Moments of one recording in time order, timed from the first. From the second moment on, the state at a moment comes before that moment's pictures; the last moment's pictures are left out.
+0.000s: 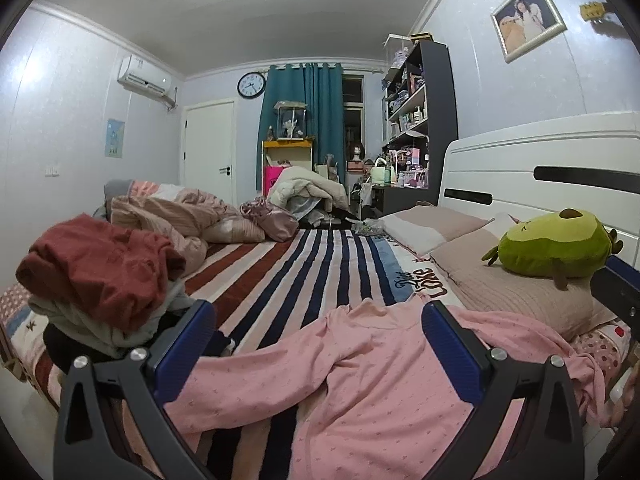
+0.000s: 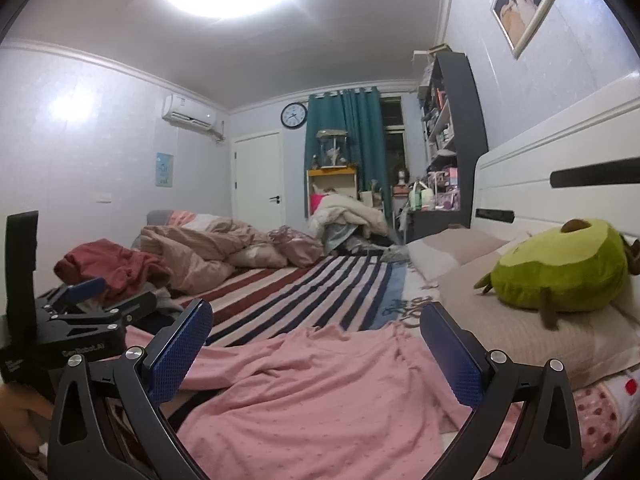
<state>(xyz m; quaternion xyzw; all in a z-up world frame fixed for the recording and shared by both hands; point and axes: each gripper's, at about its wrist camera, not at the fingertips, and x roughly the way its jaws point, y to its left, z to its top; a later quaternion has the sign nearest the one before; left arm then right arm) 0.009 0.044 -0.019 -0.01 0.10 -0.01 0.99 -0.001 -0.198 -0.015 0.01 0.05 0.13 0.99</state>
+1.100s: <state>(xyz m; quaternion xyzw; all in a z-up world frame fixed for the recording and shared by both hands) 0.011 0.186 -0.131 -0.07 0.26 0.04 0.96 0.065 -0.161 -0.087 -0.01 0.18 0.14 0.97</state>
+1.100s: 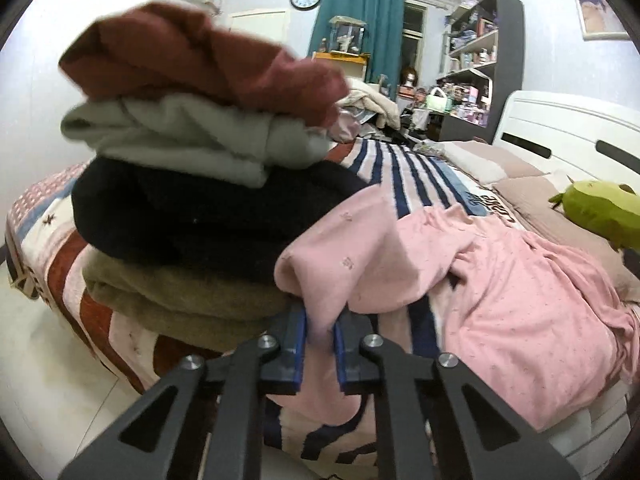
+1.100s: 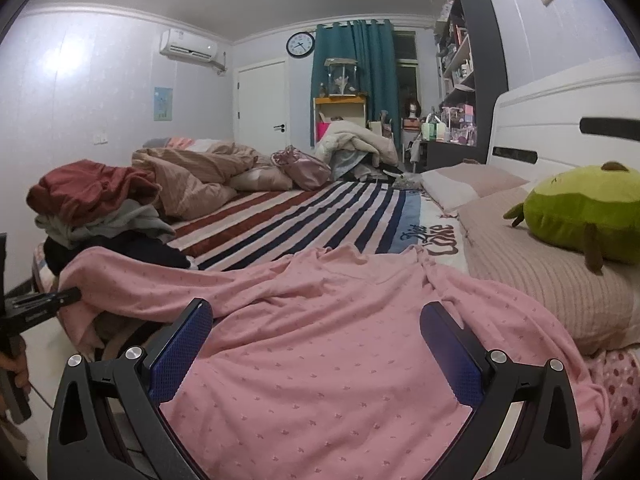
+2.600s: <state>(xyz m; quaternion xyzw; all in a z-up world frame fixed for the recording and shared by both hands) 0.065 0.067 -0.072 -0.03 0.25 -0.13 0.96 0.123 -0.168 -0.177 0.08 0.34 0.26 0.90</state>
